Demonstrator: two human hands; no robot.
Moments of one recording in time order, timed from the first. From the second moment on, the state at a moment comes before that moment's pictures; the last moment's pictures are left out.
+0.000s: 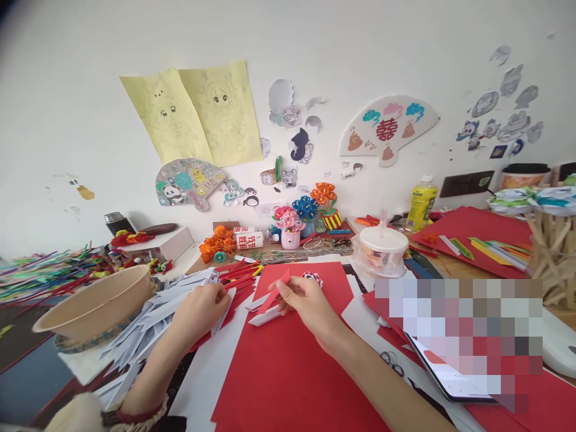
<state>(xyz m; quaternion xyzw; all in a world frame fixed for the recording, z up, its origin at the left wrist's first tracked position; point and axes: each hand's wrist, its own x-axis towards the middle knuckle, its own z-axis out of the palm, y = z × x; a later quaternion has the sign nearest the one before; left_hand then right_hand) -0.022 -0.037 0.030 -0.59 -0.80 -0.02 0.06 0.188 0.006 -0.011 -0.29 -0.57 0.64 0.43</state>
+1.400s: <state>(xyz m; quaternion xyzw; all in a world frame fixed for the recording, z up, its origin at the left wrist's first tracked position) 0.041 -0.043 0.007 -0.71 -0.49 -0.50 -0.04 0.186 -0.004 -0.001 -0.22 -0.58 0.68 0.39</state>
